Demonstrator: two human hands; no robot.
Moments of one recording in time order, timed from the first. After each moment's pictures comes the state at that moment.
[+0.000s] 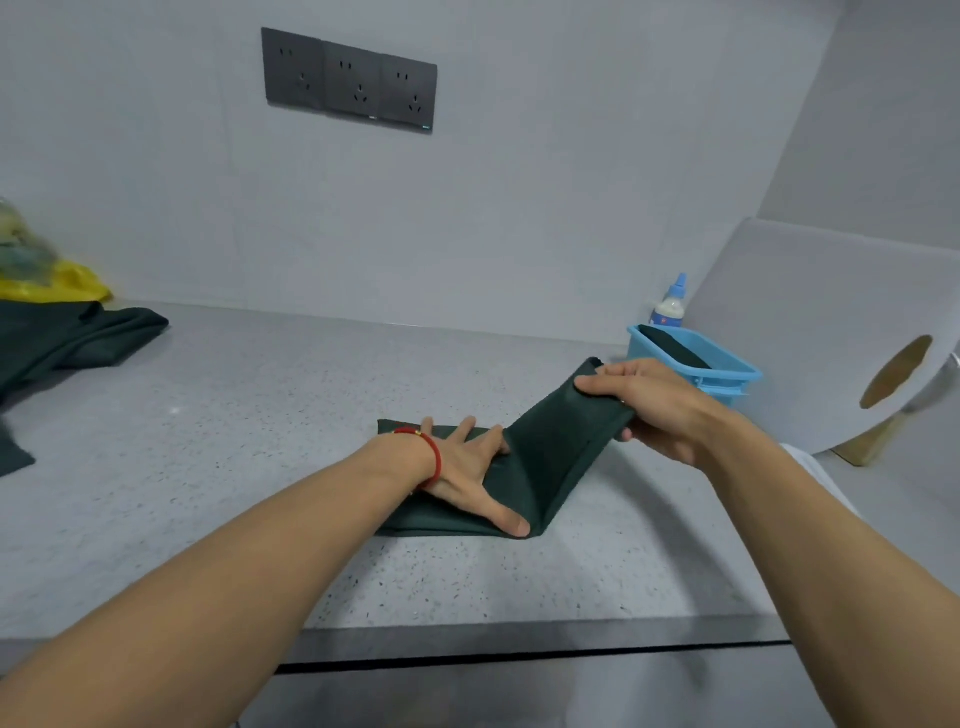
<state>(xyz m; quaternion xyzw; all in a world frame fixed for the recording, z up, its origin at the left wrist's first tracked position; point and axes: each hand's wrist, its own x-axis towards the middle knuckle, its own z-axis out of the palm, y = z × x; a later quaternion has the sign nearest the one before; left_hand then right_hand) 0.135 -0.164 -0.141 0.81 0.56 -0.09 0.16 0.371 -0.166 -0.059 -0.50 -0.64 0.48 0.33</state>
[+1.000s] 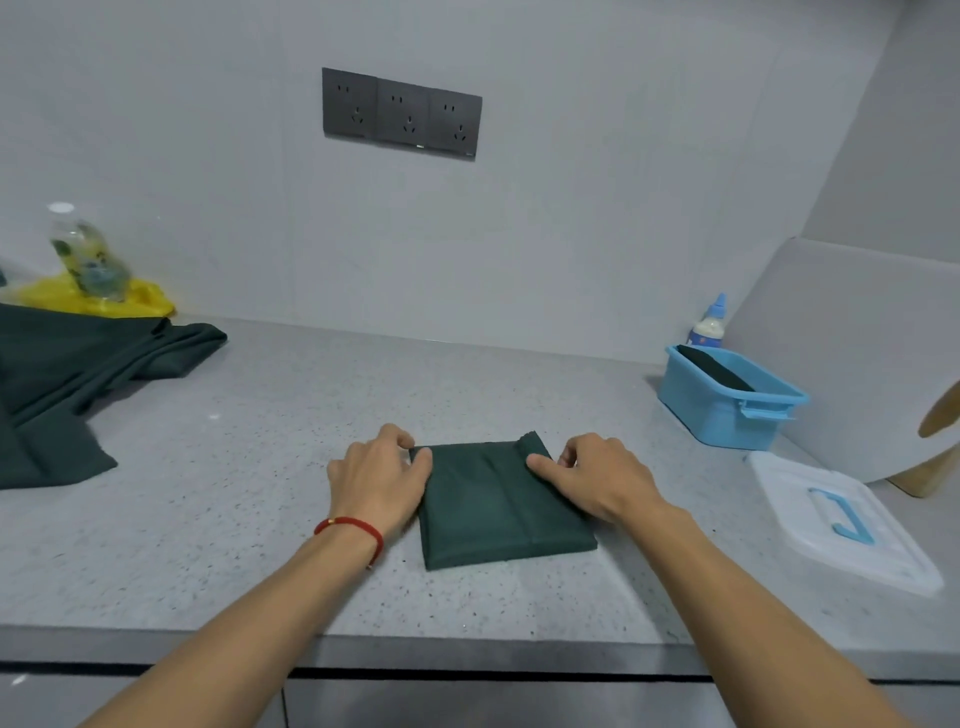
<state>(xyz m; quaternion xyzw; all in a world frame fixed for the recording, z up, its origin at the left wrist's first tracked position) 0.054 -0.223 -0.167 0.55 0.74 0.38 0.09 0.297 -0.158 -0.138 -0.64 -0.75 0.09 0.16</state>
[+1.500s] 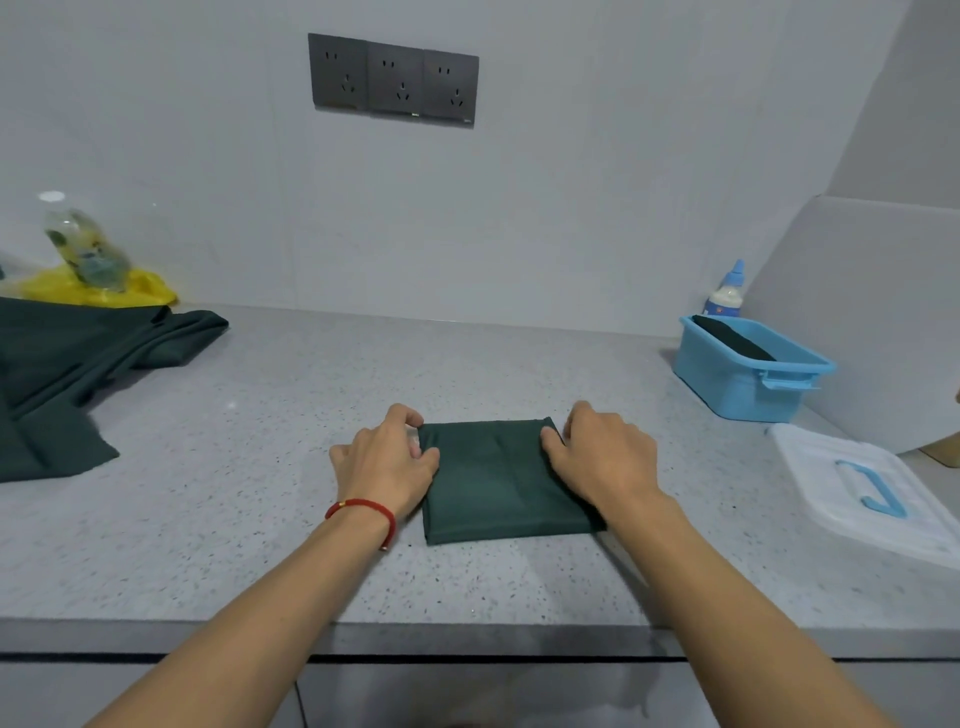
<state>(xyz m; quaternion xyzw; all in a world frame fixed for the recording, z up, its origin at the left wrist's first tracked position) 0.056 -0.211 -0.178 0.54 0.75 0.37 0.08 0.279 -0.158 -0.153 -0.66 -0.73 -0.09 0.17</state>
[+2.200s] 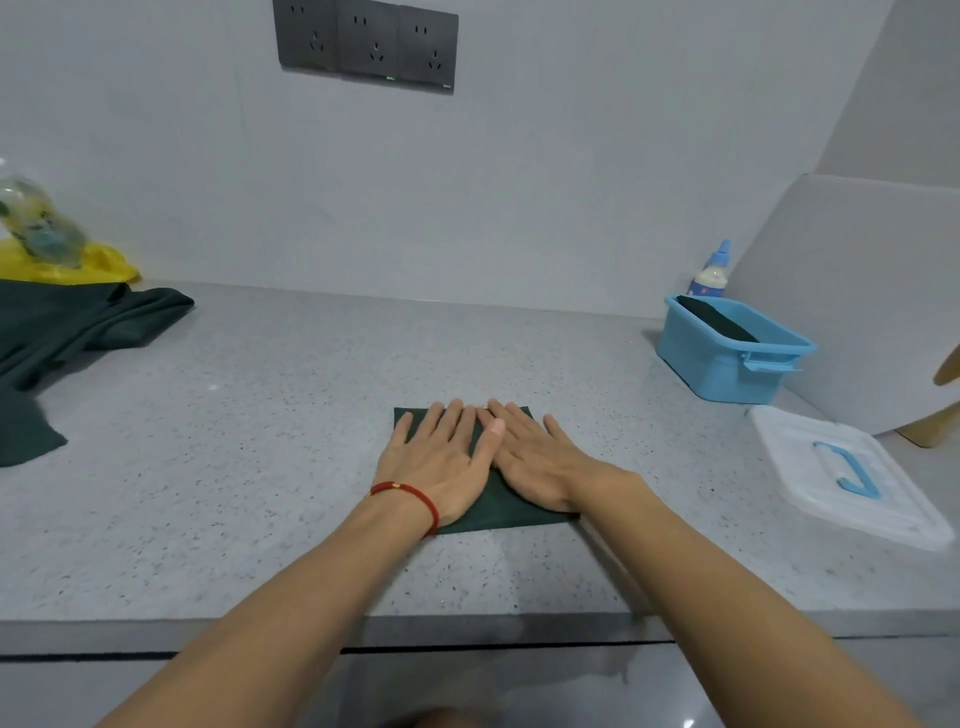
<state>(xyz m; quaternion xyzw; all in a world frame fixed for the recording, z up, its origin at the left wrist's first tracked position) 0.112 -0.201 -0.181 0.71 0.69 0.11 0.11 0.268 -0.153 -0.172 -0.47 -0.87 0.10 -0.03</state>
